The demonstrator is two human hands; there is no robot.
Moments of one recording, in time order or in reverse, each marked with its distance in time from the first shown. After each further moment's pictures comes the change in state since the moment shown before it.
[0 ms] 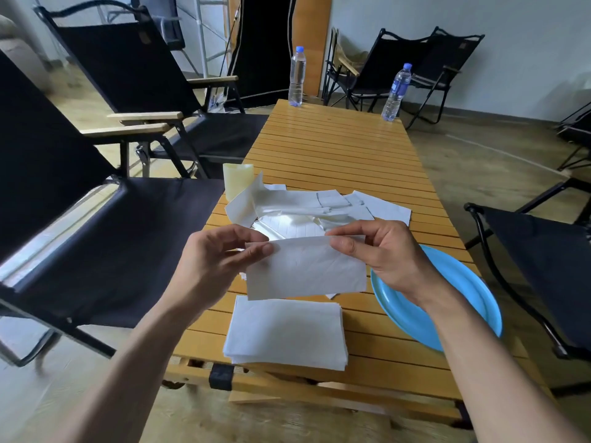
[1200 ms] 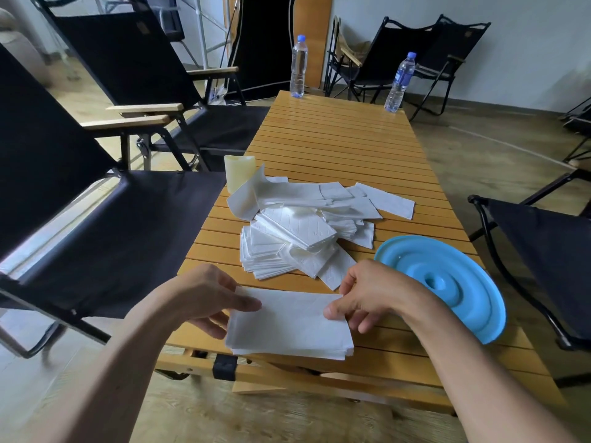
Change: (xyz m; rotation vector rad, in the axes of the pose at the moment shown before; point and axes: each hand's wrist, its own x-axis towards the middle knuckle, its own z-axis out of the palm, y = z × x) left_hand -0.005 -0.012 -0.015 0.483 -0.334 -0.769; right_hand -0.010 0.026 0.022 -0.499 -0.299 0.676
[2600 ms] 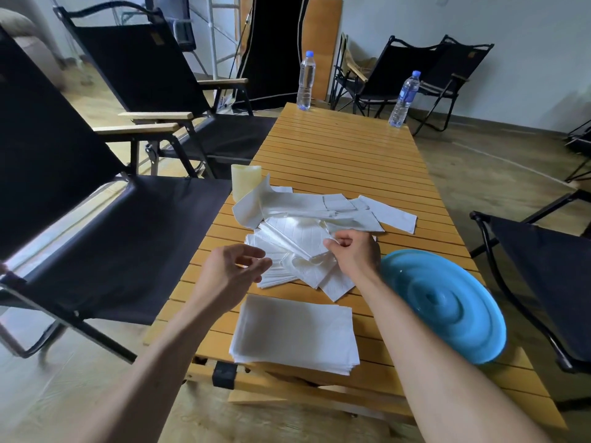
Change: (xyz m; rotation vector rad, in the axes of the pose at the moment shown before) left_hand 0.035 0.003 0.022 -0.164 0.499 0.502; right_hand 0.092 -0.014 -0.001 0.164 0.758 -0.218
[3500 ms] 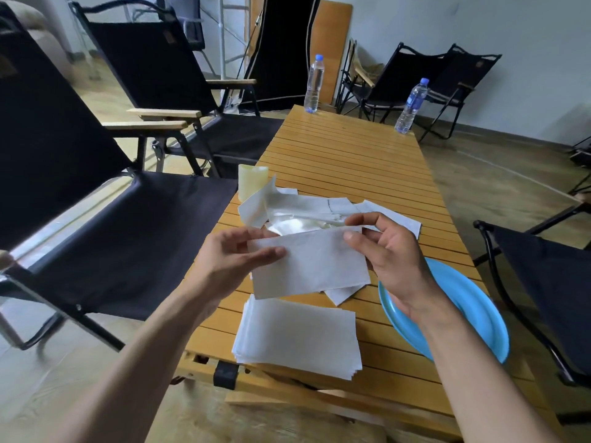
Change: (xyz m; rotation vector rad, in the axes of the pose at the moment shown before) left_hand -0.012 0.031 -0.025 -0.501 -0.088 -0.015; right_hand -0.058 -0.039 -0.079 0.675 -0.354 -0.165
